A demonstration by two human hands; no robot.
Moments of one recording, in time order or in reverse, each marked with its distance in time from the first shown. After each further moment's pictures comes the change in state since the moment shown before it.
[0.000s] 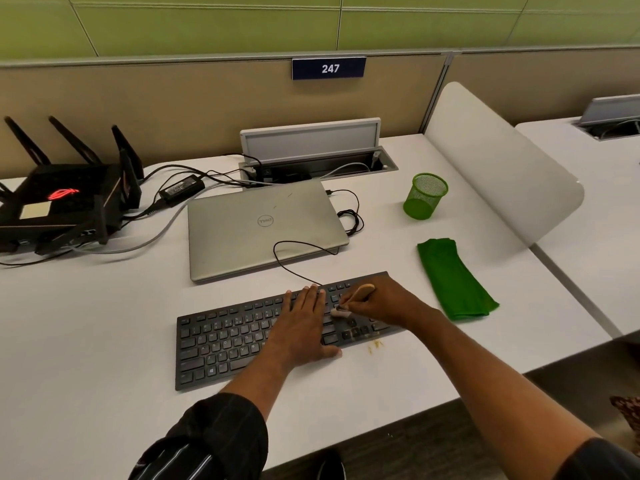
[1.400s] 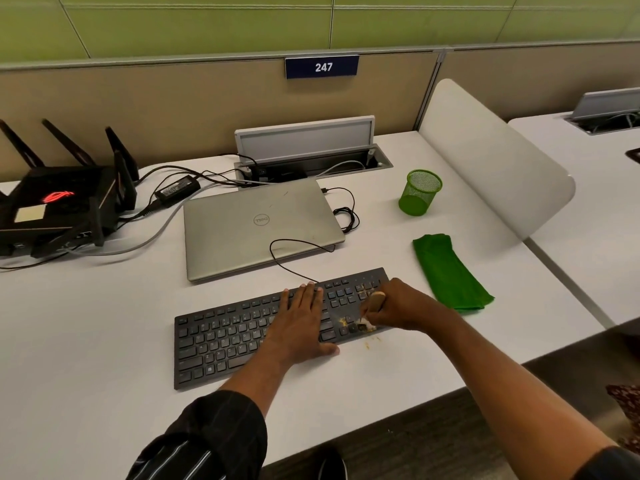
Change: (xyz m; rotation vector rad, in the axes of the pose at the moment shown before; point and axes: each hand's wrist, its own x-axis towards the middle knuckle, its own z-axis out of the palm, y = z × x) left_hand 0.000 0.001 0.001 -0.012 -0.013 -0.008; right_hand -0.027 0.015 -0.016 -0.069 -0.100 0.088
